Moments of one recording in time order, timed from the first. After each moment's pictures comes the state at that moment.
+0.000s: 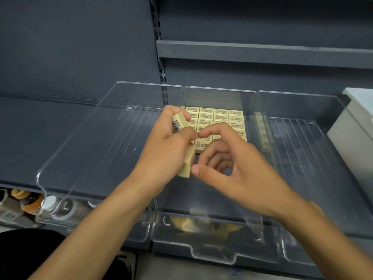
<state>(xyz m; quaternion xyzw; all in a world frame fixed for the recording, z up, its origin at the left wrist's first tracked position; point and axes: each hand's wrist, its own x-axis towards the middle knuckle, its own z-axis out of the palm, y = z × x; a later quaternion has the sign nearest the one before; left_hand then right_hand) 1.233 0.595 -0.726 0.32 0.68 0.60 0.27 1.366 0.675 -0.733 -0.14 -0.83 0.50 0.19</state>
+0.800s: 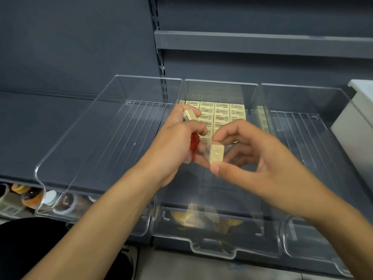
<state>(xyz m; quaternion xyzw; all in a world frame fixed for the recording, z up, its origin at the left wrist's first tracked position) 1.239 0.606 -0.723 0.29 0.64 0.60 0.39 1.390 0.684 -0.723 -0.15 -0.82 0.52 0.19</state>
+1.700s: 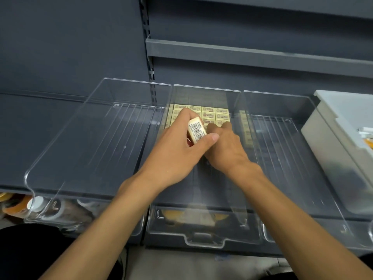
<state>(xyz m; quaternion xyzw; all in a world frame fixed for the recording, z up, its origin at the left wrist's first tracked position) 1.237 0.604 -0.734 0.49 0.67 0.51 0.23 1.321 0.707 -0.748 -0.45 -0.86 0.22 0.04</state>
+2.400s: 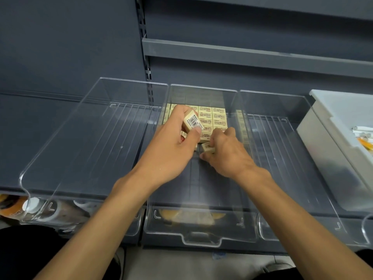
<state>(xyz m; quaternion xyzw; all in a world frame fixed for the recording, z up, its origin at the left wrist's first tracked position) 1.234 0.603 -0.731 0.47 0.65 0.53 0.28 1.339 0.711 -0.752 -0.46 -0.86 0.24 0.01</state>
